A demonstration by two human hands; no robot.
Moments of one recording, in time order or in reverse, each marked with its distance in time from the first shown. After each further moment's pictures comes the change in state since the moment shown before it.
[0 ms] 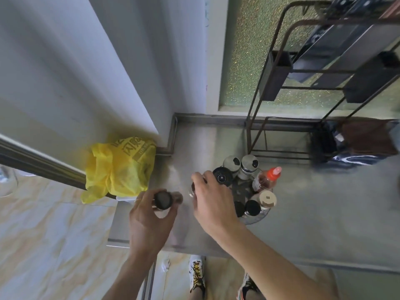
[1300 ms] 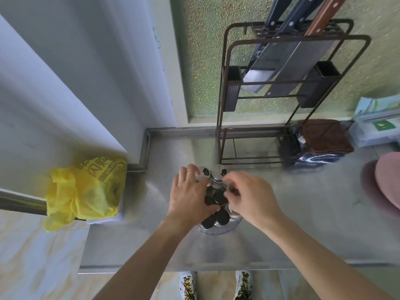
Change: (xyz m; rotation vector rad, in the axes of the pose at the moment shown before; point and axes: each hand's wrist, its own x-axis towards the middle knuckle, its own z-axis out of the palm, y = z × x) left_hand 0.035 0.115 0.111 0.612 -0.463 0.520; right_hand -0.018 0.155 -0.044 0.097 0.177 0.094
